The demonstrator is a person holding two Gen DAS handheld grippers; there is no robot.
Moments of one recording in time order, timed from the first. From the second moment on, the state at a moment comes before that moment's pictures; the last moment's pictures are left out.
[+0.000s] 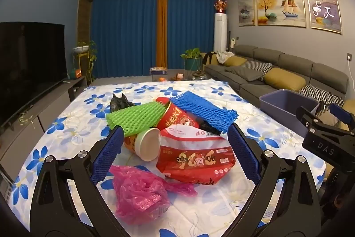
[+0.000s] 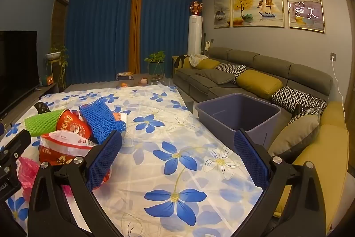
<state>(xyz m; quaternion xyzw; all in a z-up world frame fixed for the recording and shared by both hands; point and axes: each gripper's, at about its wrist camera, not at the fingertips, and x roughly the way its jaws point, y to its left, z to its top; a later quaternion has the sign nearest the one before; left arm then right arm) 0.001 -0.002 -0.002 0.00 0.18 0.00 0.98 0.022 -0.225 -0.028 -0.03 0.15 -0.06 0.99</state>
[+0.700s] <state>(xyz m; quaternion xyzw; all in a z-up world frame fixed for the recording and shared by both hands) 0.001 0.006 0.001 -0.03 0.17 0.00 0.99 0.024 -0.226 -0.026 -0.03 0.15 -0.06 0.99</state>
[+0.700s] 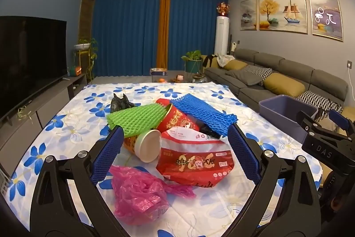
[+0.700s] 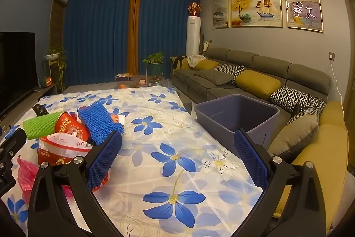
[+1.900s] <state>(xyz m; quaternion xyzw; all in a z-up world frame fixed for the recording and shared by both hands) 0.002 0.007 0.000 -0.04 0.16 0.00 0.99 0.020 -0.229 -0.028 -0.03 0.14 -0.07 0.99</state>
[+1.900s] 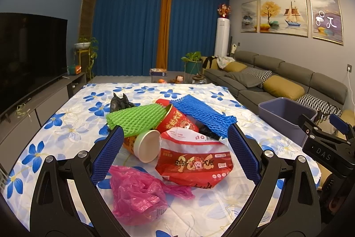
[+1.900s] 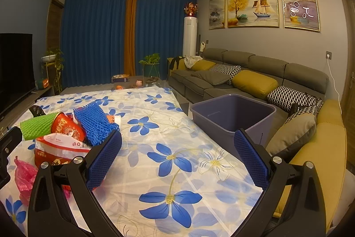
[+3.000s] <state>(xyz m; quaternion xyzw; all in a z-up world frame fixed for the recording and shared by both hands) -0.001 0.006 0.003 -0.03 0.16 0.01 0.99 0.019 -0.232 -0.030 -0.02 0.15 -0.07 0.99</state>
